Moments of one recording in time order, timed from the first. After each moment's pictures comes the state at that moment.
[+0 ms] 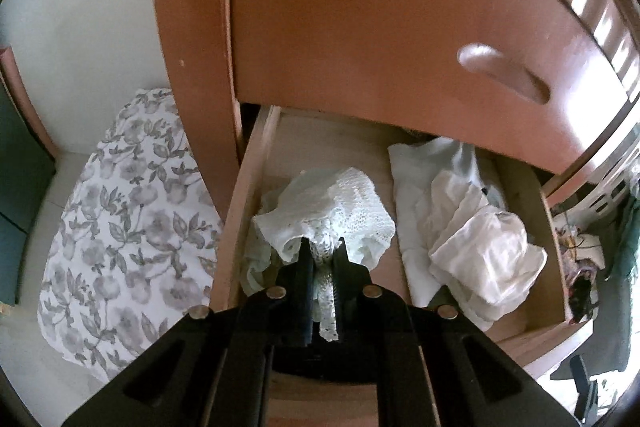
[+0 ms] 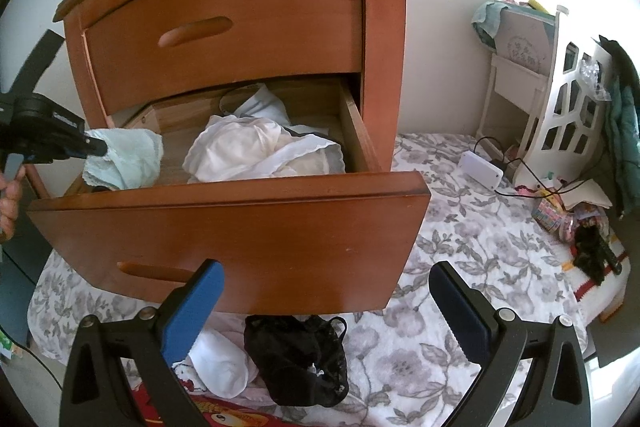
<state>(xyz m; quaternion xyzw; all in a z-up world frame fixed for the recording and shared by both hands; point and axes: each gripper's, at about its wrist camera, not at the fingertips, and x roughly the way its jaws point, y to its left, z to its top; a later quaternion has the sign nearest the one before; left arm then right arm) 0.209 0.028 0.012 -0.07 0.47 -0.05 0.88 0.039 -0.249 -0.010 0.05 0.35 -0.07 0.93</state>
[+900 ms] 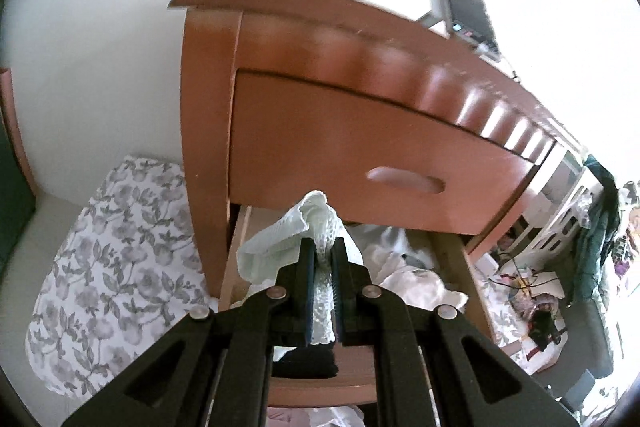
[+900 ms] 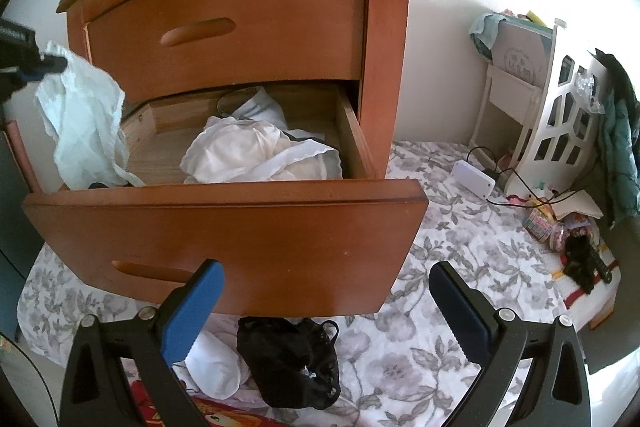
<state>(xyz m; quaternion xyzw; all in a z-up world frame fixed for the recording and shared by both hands) 0.149 0.031 0.112 -0.10 0.34 -0.11 0.93 0.036 -0.242 -0.007 0.02 0.34 -0.08 0.94</state>
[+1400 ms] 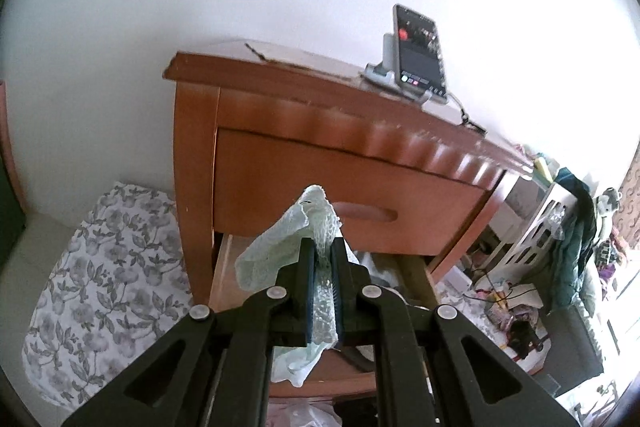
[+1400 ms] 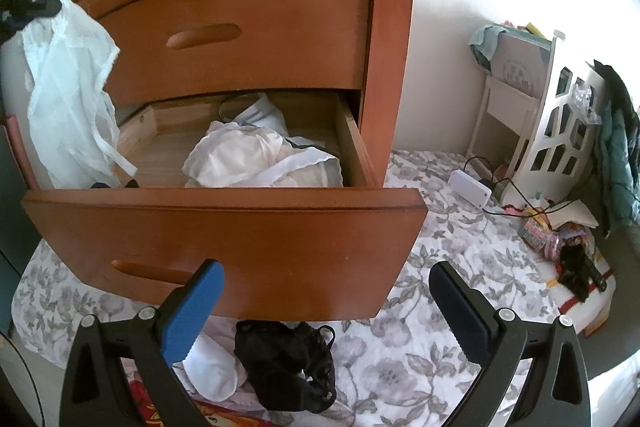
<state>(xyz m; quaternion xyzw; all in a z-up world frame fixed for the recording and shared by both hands) 0.115 0.030 0.156 -0.11 0.29 -0.14 0.94 0.032 -0.237 -0.003 0.01 0.32 -0.08 0.94</state>
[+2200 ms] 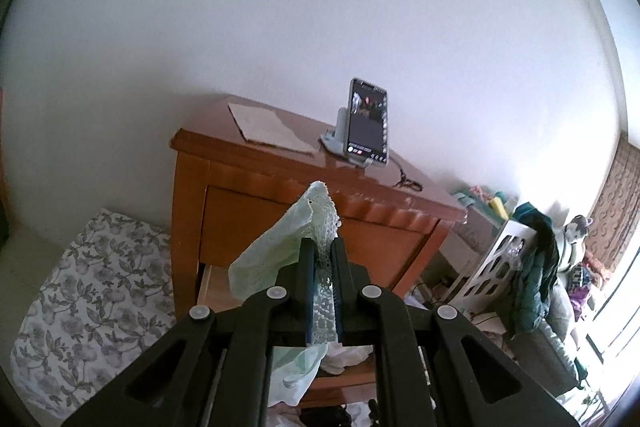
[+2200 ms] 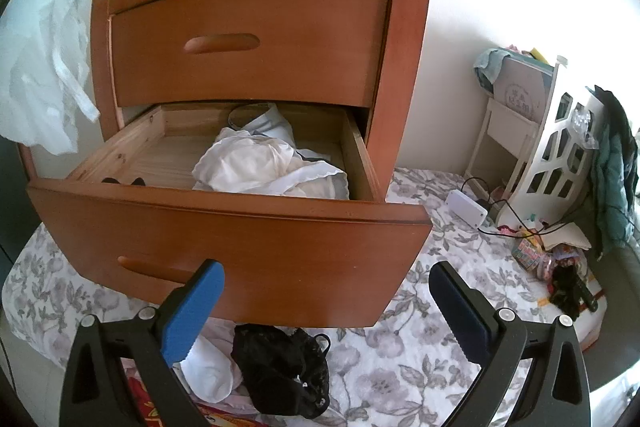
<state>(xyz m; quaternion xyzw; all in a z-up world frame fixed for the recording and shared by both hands) 0.049 0.047 0.218 -0.15 0.21 -0.17 0.95 0.026 -0.226 0.003 -0.02 0.31 -0.08 0.95</state>
